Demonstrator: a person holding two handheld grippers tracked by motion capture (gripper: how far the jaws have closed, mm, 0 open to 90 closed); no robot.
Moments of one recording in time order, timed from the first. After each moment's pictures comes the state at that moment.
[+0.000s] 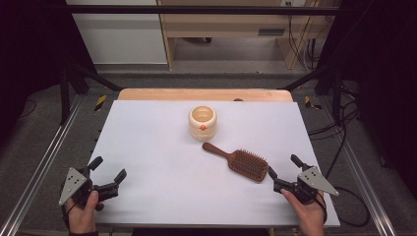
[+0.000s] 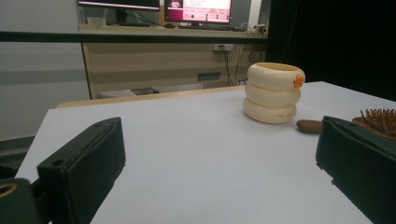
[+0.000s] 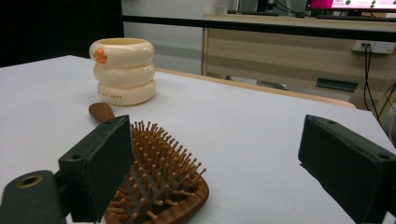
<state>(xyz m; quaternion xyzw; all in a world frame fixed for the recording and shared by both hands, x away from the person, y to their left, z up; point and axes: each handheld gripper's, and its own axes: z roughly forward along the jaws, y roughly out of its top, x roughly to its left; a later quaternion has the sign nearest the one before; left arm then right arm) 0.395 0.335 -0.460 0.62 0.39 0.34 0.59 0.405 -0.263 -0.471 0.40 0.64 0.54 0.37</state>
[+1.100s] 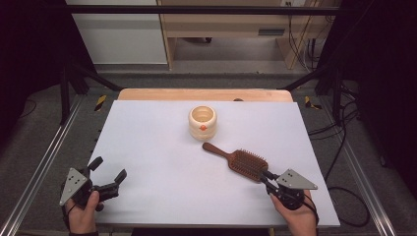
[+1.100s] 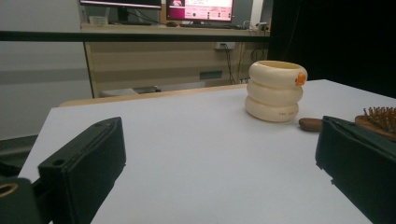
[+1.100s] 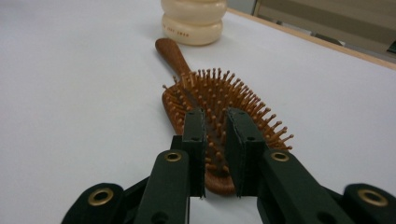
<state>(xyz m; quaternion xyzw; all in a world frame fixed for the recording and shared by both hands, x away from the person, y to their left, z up) 0.394 0.335 -0.460 0.62 0.39 0.34 0.58 0.393 -0.224 -0.458 0.35 0.76 0.46 0.28</state>
